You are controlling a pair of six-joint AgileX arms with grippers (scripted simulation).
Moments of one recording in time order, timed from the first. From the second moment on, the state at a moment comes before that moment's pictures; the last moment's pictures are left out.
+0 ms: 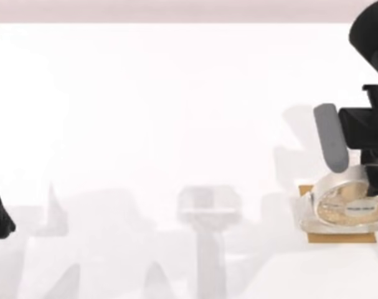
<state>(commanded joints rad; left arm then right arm) 0.00 0.00 0.00 0.00 0.00 0.00 0.36 1.66 1.33 -1.26 -0.01 -1.20</state>
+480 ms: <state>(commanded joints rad) 0.00 0.00 0.00 0.00 0.00 0.00 0.36 1.66 1.33 -1.26 -0.01 -1.20</state>
